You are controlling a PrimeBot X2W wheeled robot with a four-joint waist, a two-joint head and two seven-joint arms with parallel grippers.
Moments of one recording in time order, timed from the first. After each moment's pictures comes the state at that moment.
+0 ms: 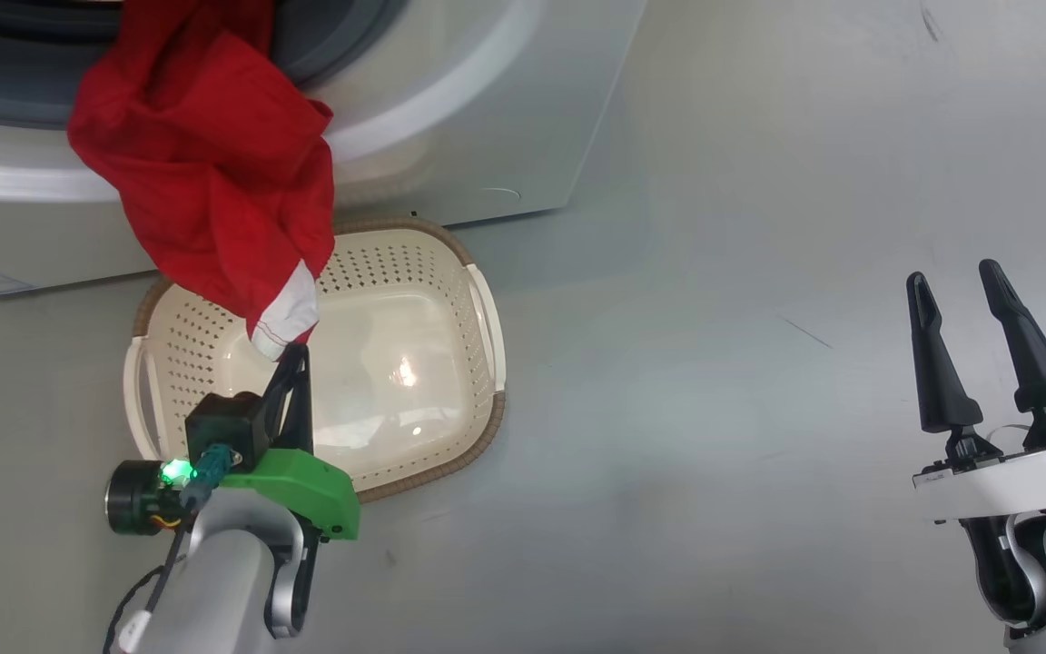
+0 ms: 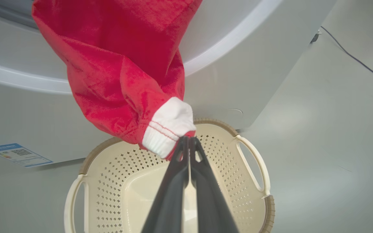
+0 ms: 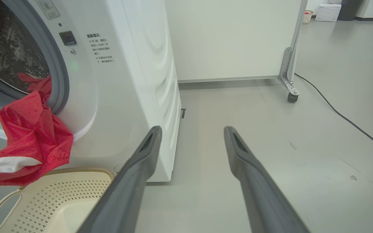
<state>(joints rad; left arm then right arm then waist) -0.31 0.04 -0.32 0.43 -0.35 0.12 -0.21 -0.08 -0.26 0.10 0.00 0.47 0.12 -0.26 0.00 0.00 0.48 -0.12</state>
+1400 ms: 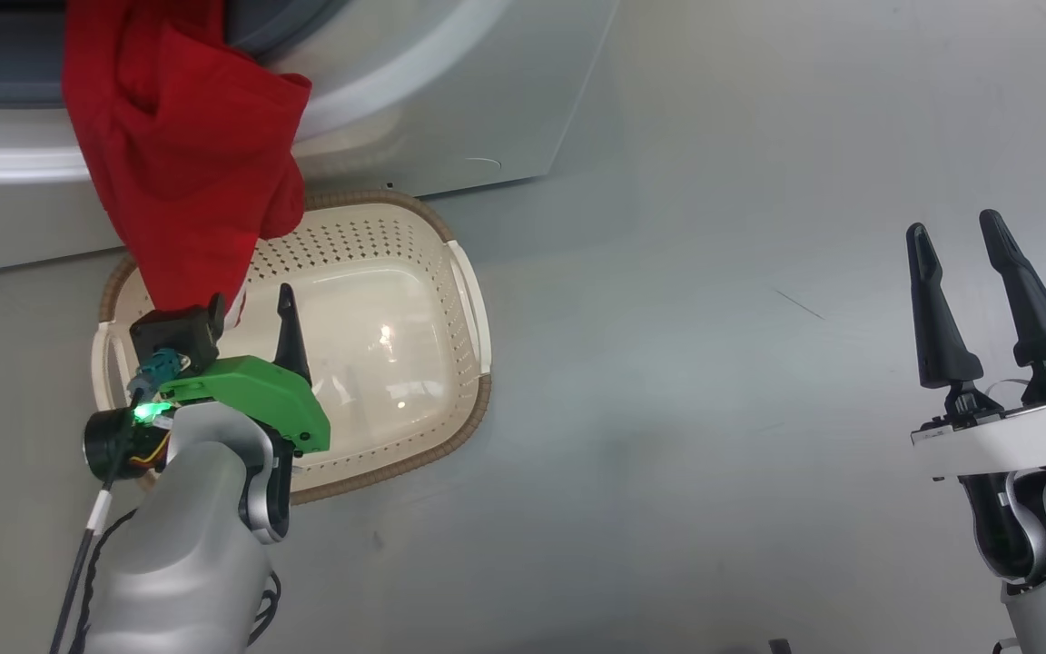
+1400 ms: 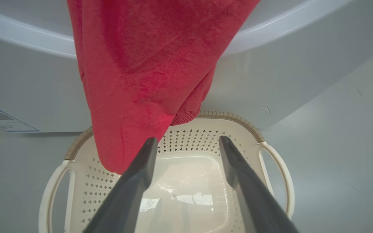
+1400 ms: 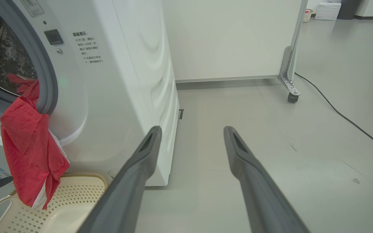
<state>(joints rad) -0.61 0.03 -0.35 0.87 -0.59 0.12 -0.25 -0.17 -0.26 0.12 0.03 0.50 0.12 -0.26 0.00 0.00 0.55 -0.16</state>
